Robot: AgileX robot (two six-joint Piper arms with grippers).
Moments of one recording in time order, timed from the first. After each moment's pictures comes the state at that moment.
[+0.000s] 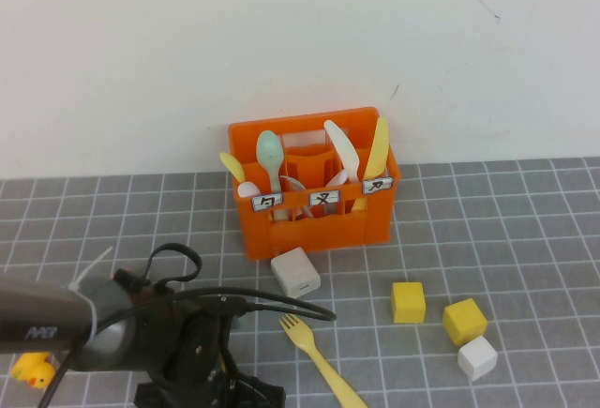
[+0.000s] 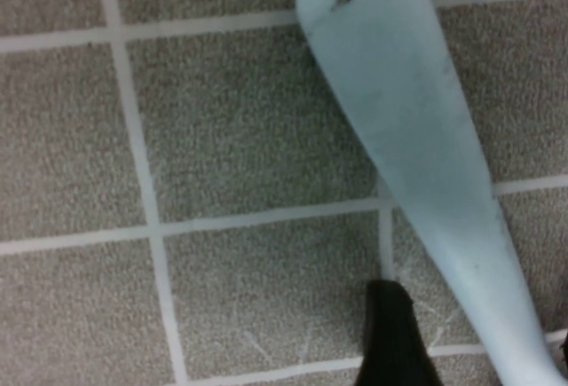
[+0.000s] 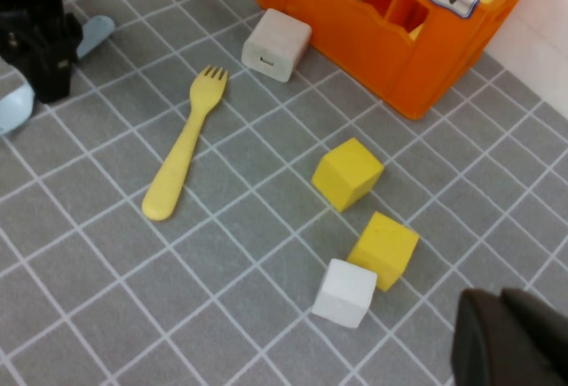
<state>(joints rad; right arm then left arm) -0.06 0.66 -0.40 0.89 0.81 -1.46 -0.58 1.87 -0.75 -0.07 0.39 -0.52</state>
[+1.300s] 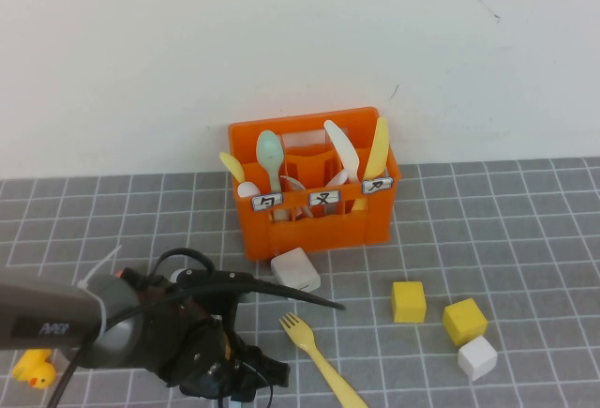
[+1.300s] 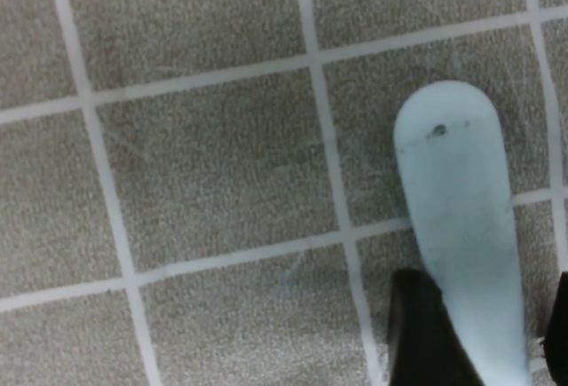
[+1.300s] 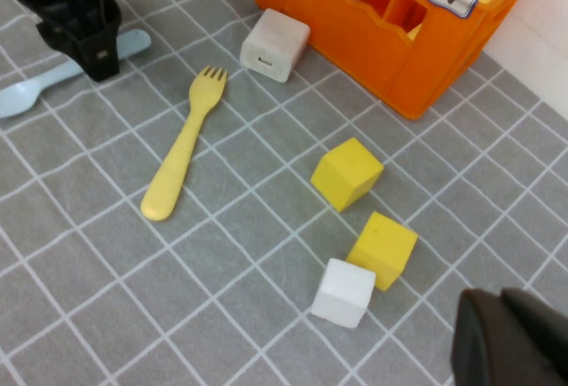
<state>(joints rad) -0.06 0.66 -0.40 0.89 0.81 -1.46 -0.58 1.88 -0.76 0.15 0.22 -0.66</state>
